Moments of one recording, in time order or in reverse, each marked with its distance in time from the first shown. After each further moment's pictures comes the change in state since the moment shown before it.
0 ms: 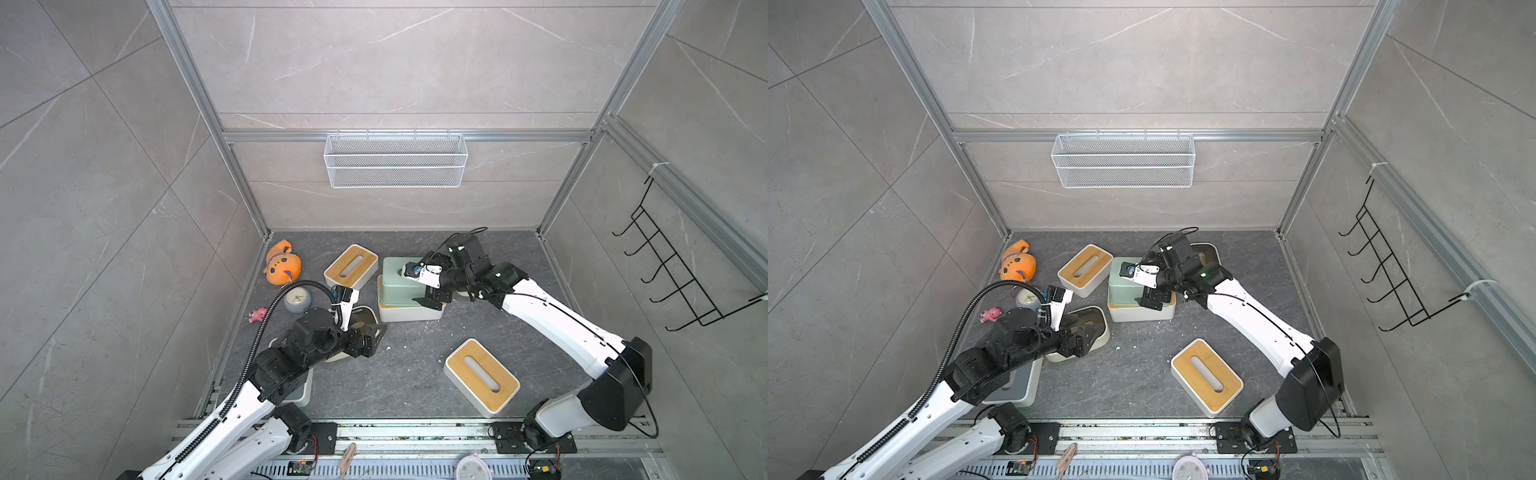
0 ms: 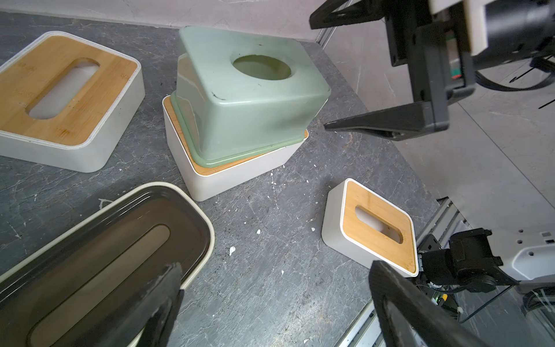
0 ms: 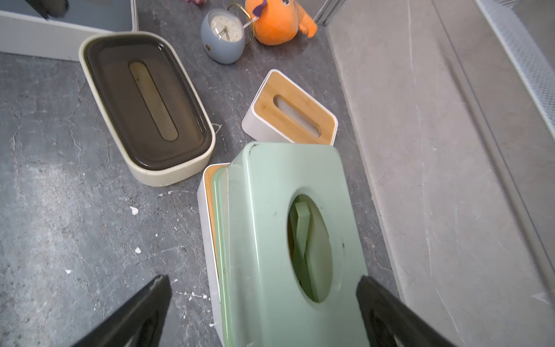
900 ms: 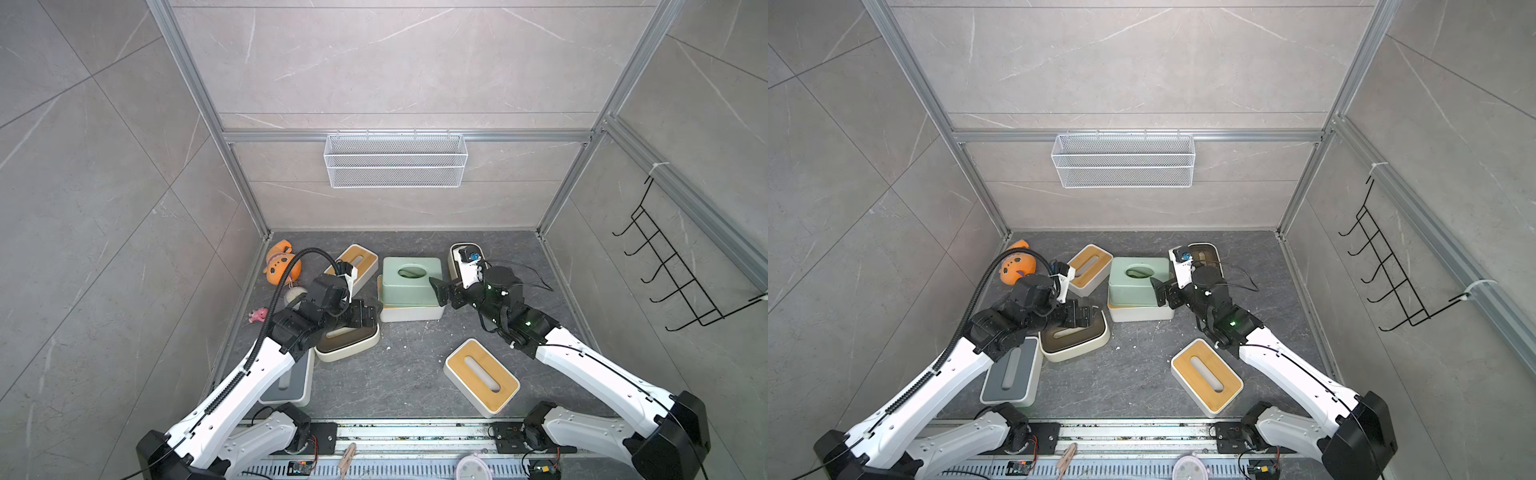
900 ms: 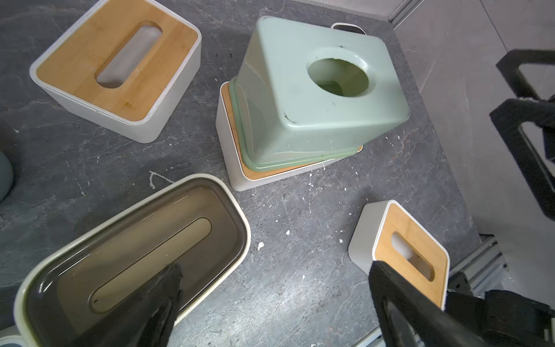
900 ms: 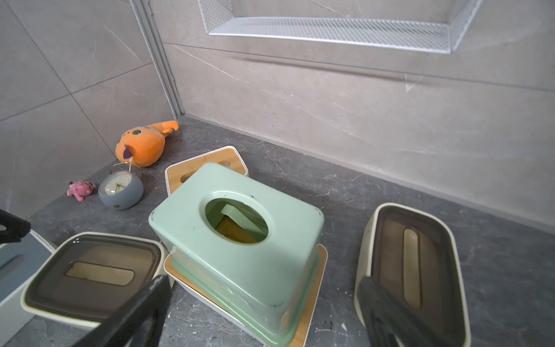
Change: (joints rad) left arm 0.148 0.319 0.275 -0.187 0.013 -0.071; right arm -0.022 -0.344 -0.470 0.517 0.336 0.941
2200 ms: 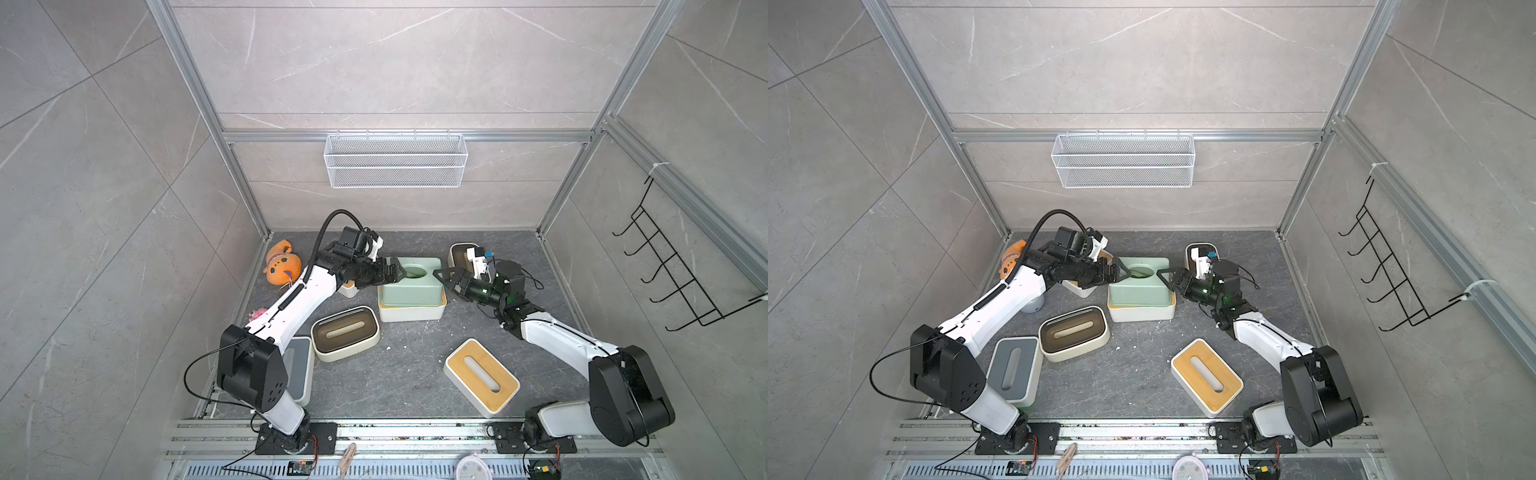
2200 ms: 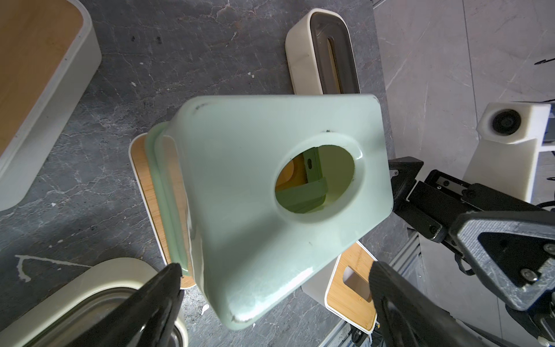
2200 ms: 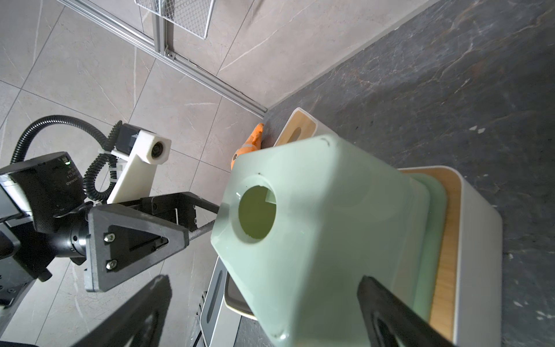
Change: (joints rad) left arm 0.101 0.575 0.412 0.014 0.333 0.002; right arm -0.298 0.270 -0.137 0.436 -0.722 0.720
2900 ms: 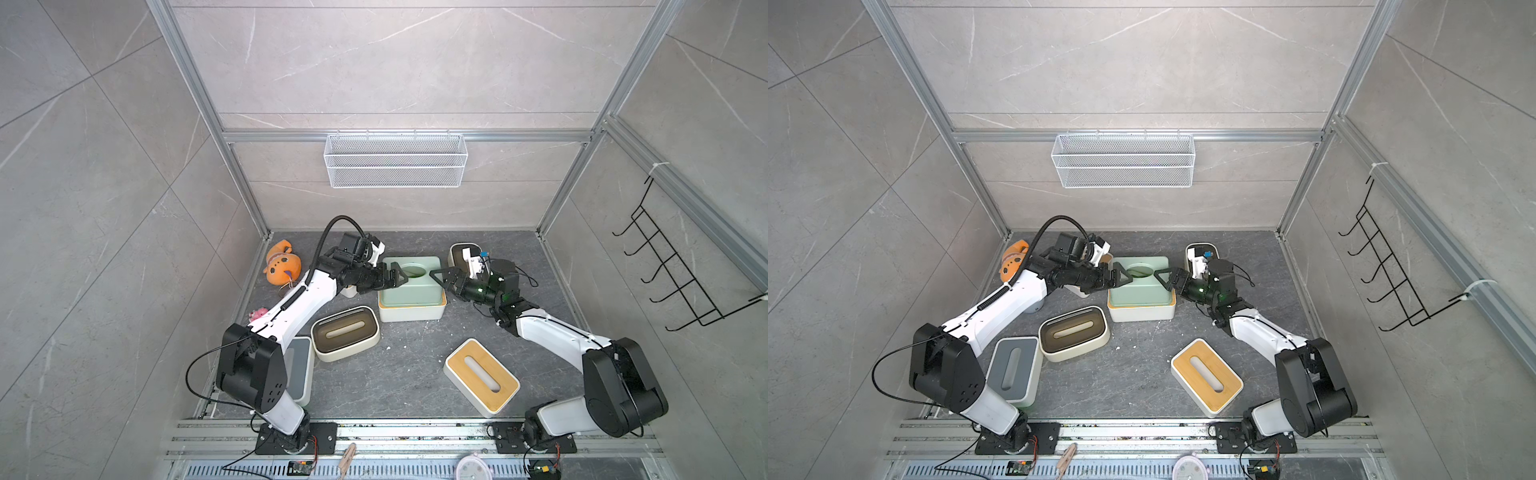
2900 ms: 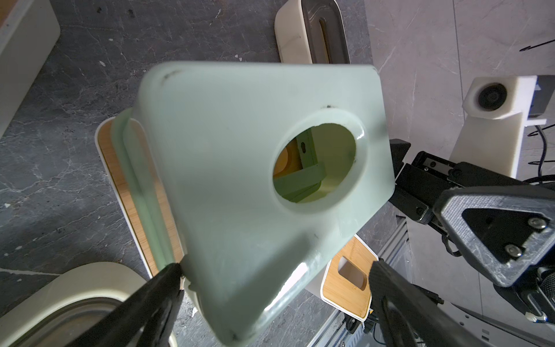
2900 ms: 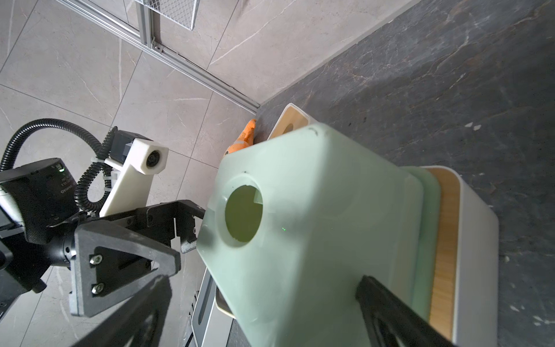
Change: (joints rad) left arm 0.002 -0.013 -0.084 0.073 0.065 0.000; right arm 0.013 0.042 0.024 -0.015 0.023 -0.027
